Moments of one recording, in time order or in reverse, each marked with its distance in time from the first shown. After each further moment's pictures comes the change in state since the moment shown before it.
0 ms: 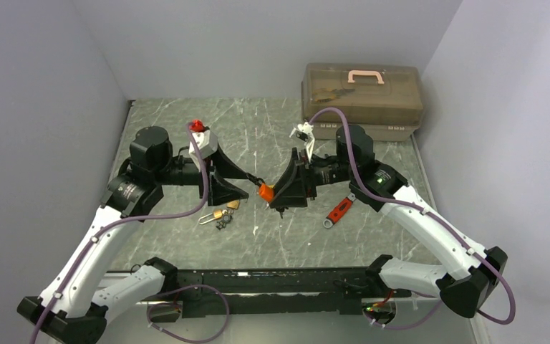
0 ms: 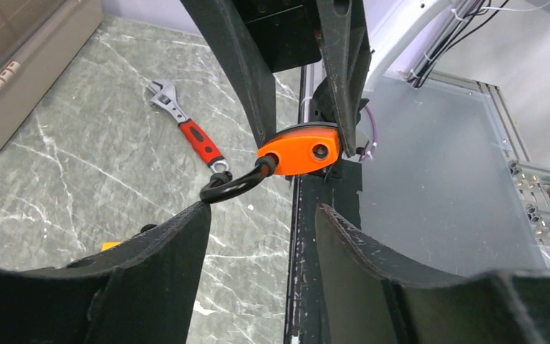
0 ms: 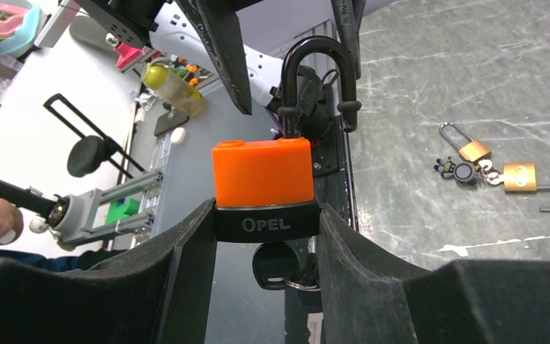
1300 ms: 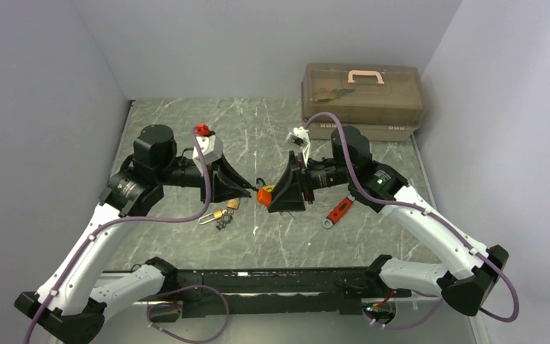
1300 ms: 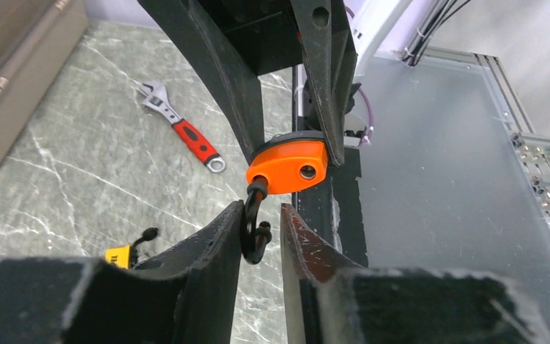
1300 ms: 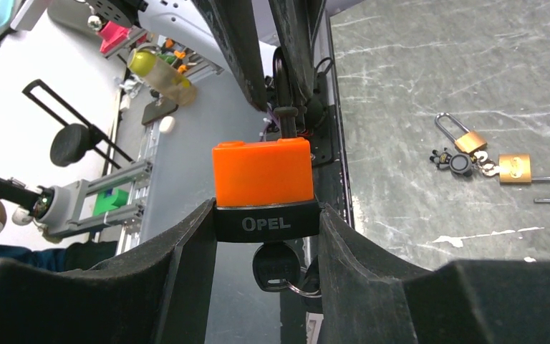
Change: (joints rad) left arm -0.043 0.020 0.069 -0.101 -0.002 0.105; right arm 0.043 0.004 0.041 -0.096 0.058 -0.066
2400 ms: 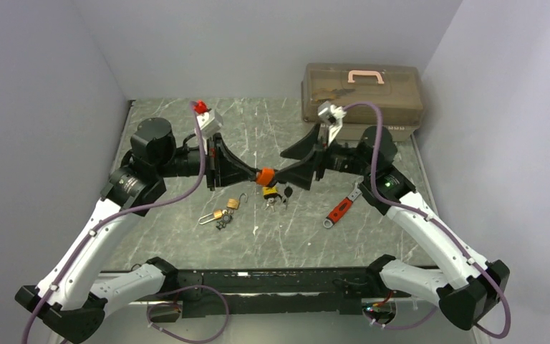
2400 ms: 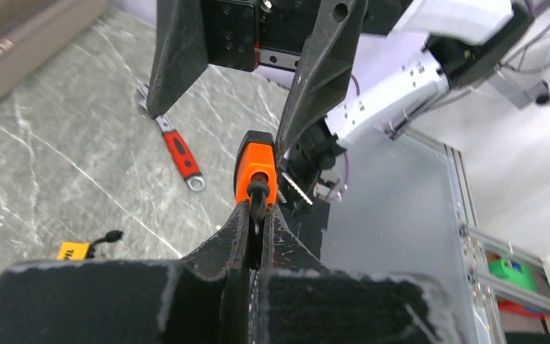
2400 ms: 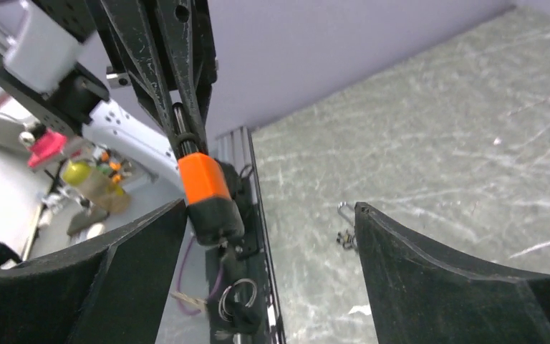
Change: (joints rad) left arm -0.034 0.044 0.047 0.089 -0.146 -0.354; right arm -0.138 -0.073 -0.134 0.378 0.125 0.112
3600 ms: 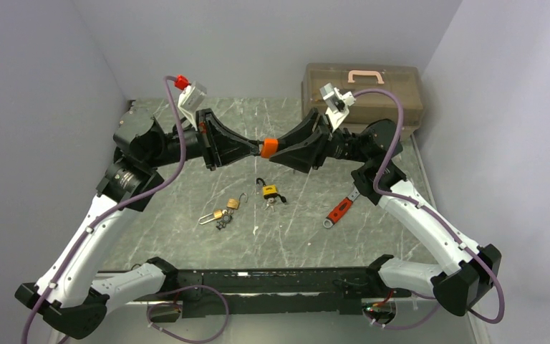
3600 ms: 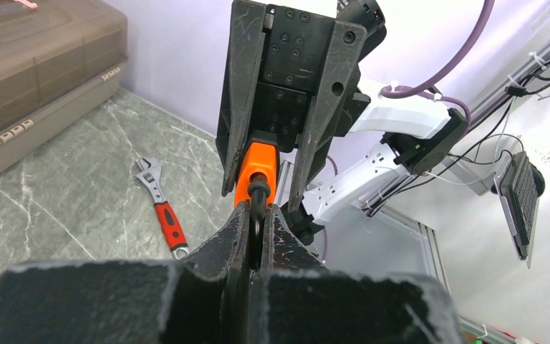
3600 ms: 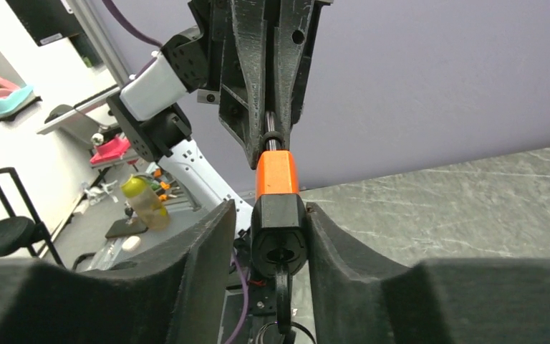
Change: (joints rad) left arm 0.000 0.036 0.097 0.251 -0.108 -0.299; right arm -0.010 0.105 0.070 0.481 -0.151 0.245
